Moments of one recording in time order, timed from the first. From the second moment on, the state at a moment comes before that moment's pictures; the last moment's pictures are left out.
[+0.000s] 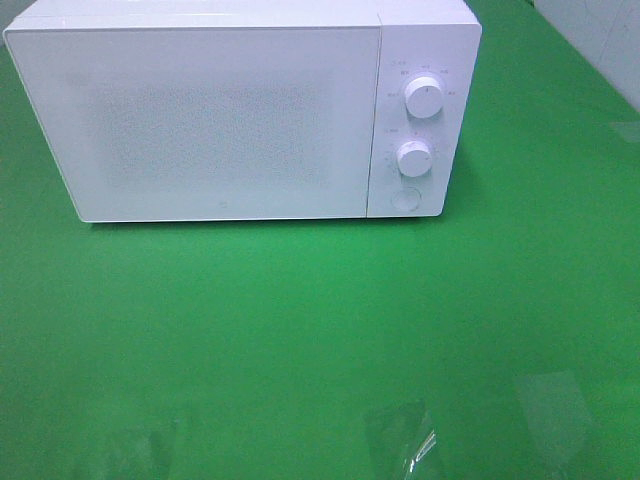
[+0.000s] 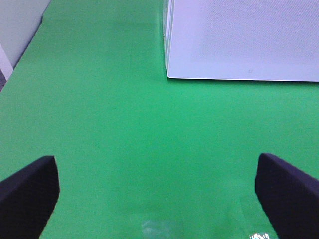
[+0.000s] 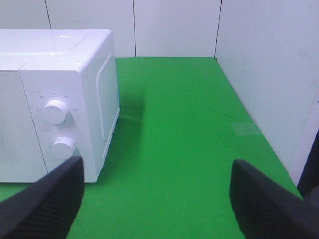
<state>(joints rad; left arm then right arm) -0.01 0.00 -0.52 -0.05 1.07 0.00 0.03 0.22 -0.40 -0.09 0.35 0.08</state>
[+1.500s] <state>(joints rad) -0.01 0.00 -0.52 -0.05 1.07 0.00 0.03 1.10 -0.23 -0.09 -0.83 0.10</state>
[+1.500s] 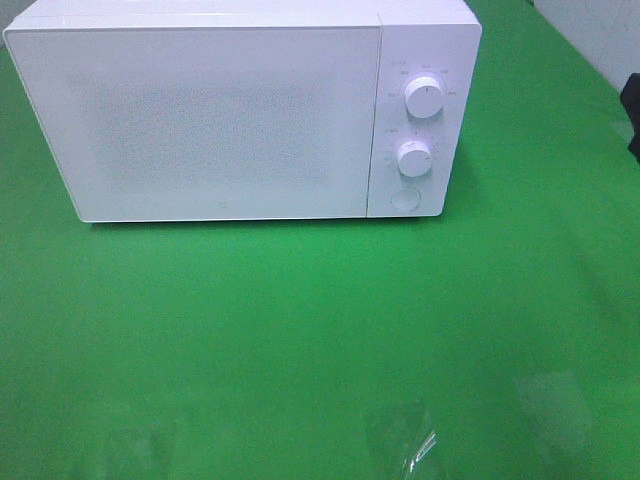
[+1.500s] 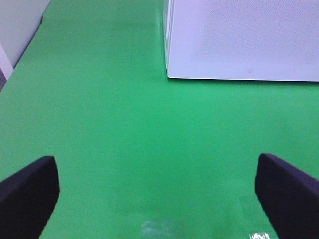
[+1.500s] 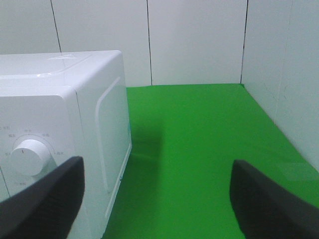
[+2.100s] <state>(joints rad) -0.01 0.00 -0.52 -0.05 1.07 0.00 0.44 1.49 -0.23 0.42 -1.11 -0.20</state>
